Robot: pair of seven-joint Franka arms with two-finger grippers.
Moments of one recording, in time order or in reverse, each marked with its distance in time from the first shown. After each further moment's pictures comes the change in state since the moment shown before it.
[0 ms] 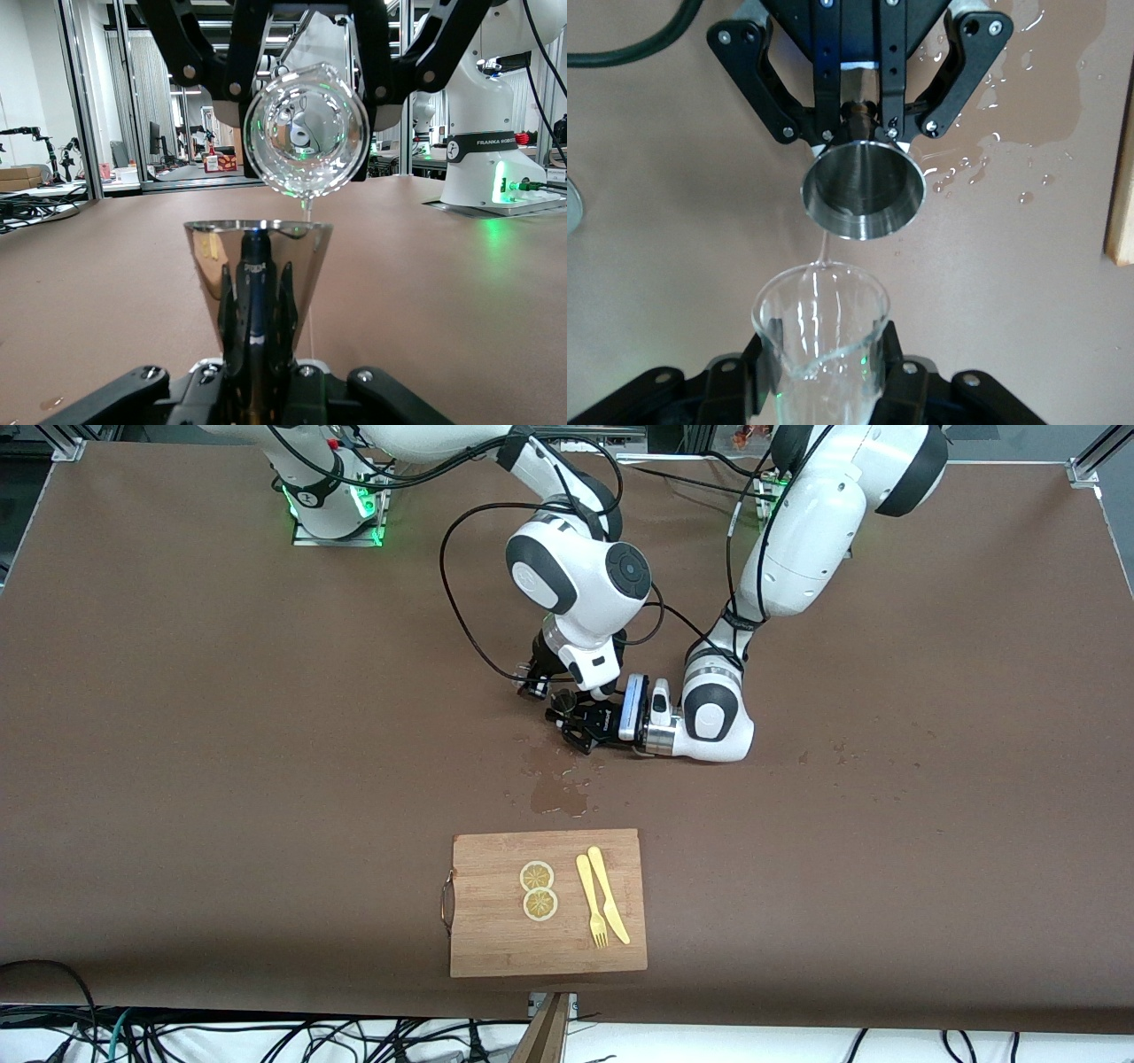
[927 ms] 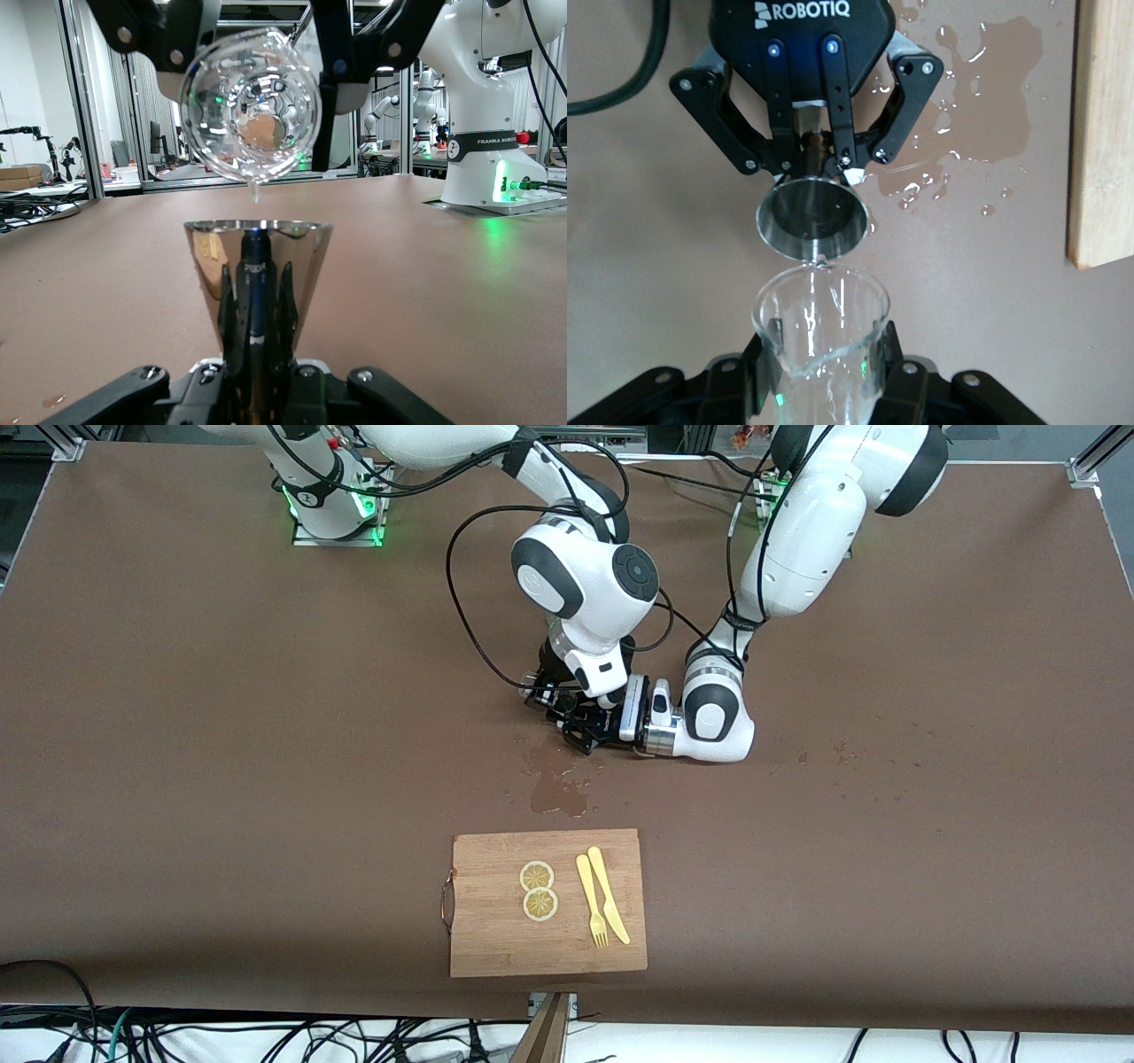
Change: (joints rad) left arm 0.000 0.000 0.002 0.000 0.000 0.000 0.000; right arm 0.001 0.050 -0.005 0.102 -0.022 -0.014 0.020
